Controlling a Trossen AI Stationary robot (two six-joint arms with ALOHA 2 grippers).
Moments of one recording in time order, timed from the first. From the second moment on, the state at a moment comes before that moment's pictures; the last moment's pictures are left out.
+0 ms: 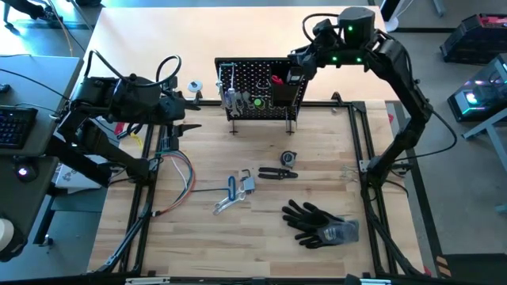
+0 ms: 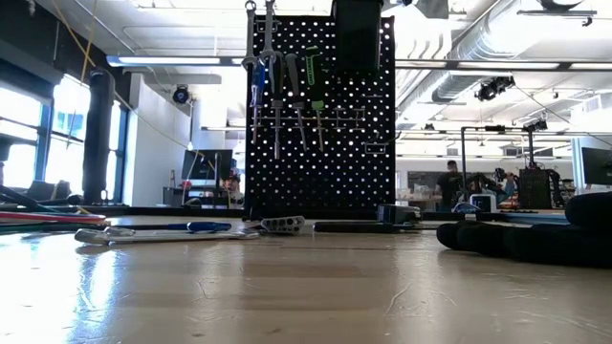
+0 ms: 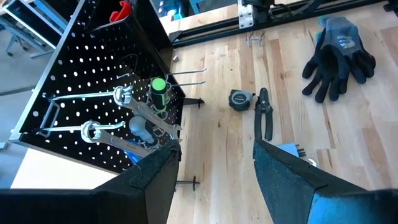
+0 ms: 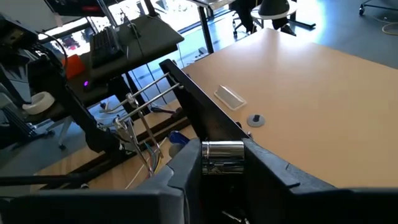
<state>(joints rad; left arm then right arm) -0.03 1.40 2.19 -1.46 -0.33 0.20 -0.62 1.65 2.27 -1.00 -0.25 0.15</state>
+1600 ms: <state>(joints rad) -0.10 1.40 2.19 -1.40 -0.21 0.28 -0.31 1.37 1.65 -1.40 0.36 0.30</state>
